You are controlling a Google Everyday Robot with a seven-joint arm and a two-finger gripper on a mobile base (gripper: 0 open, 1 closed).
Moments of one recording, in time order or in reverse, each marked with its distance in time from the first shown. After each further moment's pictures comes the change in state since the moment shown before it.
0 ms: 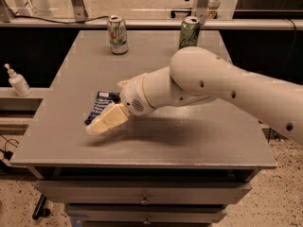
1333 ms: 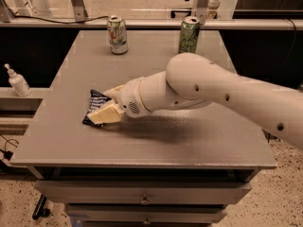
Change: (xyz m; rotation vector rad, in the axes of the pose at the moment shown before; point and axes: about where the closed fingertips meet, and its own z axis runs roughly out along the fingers) arm 0.005 -0.001 0.017 -0.010 -0.023 0.015
